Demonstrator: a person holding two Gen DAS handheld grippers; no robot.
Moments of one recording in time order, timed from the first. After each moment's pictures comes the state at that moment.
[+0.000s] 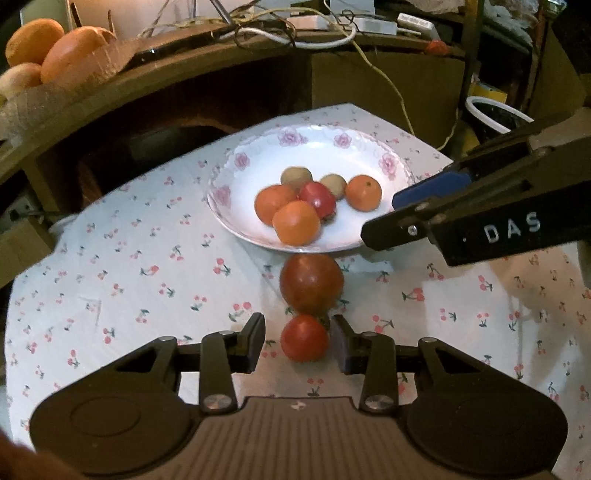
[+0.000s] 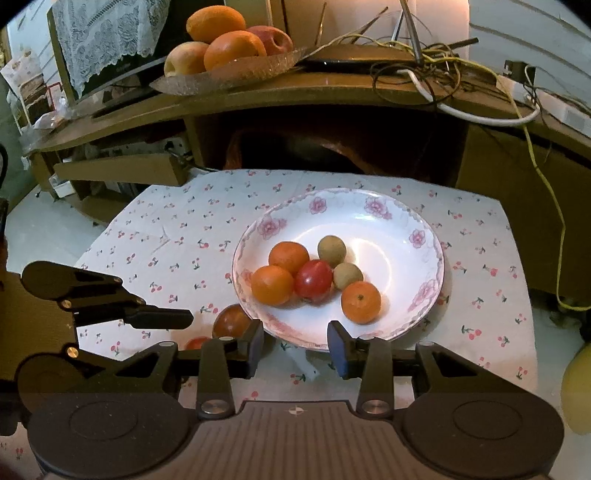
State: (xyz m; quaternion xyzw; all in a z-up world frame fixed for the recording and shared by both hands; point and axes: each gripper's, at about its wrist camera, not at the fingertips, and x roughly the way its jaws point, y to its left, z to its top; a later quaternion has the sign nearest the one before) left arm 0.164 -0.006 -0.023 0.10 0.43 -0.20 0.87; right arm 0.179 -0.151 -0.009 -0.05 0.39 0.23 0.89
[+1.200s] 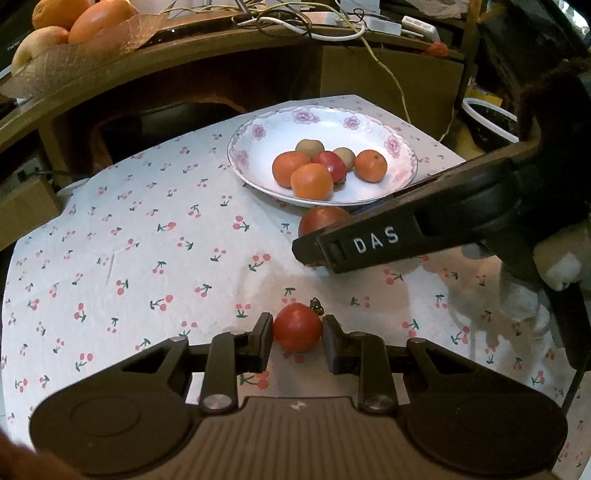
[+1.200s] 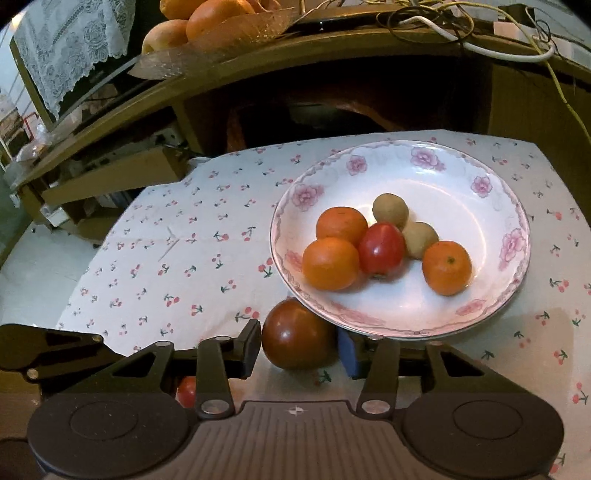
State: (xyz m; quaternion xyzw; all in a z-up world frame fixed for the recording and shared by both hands) left arm 0.143 0.030 -0.028 0.08 0.43 -0.21 0.87; right arm 0.191 -0.102 -0.048 0.02 0.42 0.21 0.88
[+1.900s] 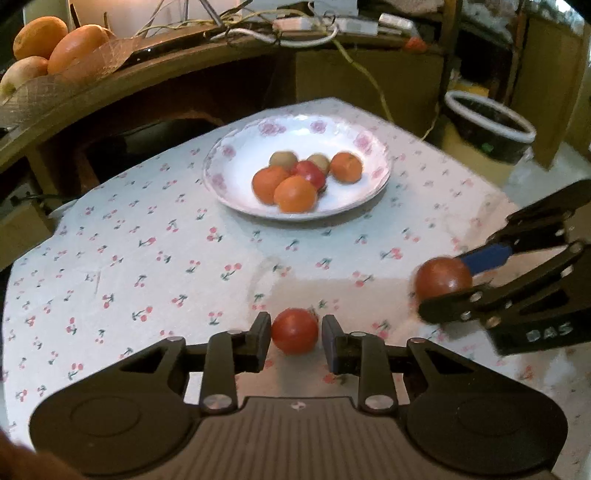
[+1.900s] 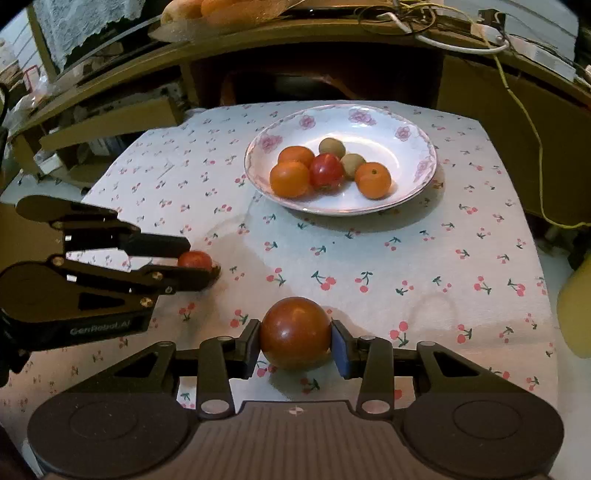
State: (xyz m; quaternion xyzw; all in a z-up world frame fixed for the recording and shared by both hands) left arm 0.131 0.008 -0.026 0.11 0.42 -0.21 0.87; right arm 0.112 -0.154 -0.035 -0.05 0.45 0.19 0.87
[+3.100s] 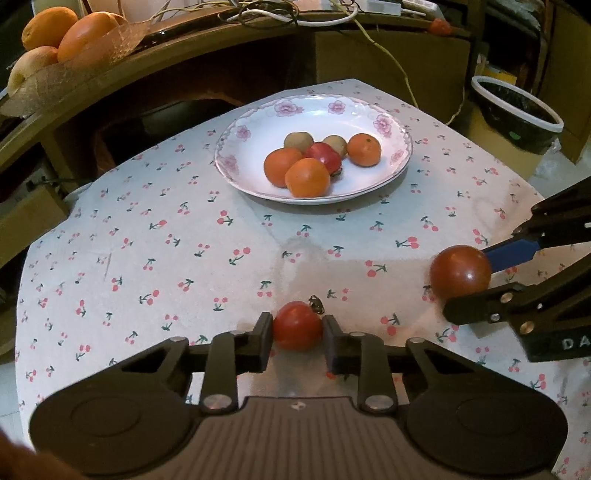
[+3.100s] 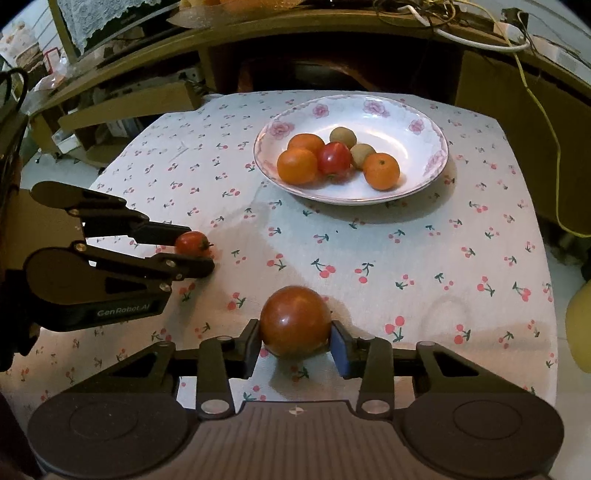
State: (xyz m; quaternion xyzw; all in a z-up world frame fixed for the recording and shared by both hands) left arm 0.133 -0.005 -0.028 0.11 0.45 -0.17 0.87; right arm 0.115 -0.162 -0.035 -0.06 0.46 0.22 0.85
